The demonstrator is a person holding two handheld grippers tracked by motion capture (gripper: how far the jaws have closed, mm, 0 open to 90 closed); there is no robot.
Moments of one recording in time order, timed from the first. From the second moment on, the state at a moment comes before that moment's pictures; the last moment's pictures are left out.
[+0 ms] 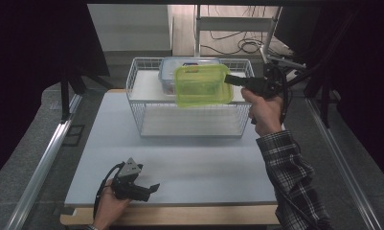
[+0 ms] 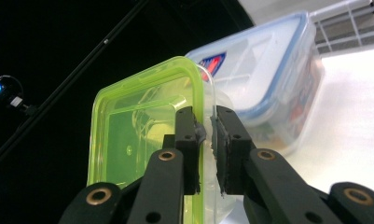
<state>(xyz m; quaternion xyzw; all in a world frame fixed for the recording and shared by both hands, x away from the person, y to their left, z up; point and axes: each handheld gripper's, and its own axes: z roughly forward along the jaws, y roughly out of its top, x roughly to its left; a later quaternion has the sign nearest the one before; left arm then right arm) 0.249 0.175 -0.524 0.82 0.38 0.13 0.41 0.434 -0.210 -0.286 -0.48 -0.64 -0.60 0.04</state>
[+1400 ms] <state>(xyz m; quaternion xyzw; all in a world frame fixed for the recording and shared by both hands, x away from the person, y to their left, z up) 0.248 0.174 -0.525 0.82 0.37 0.13 0.41 0.485 -0.159 -0.259 -0.52 -0.63 -0.57 -0.06</state>
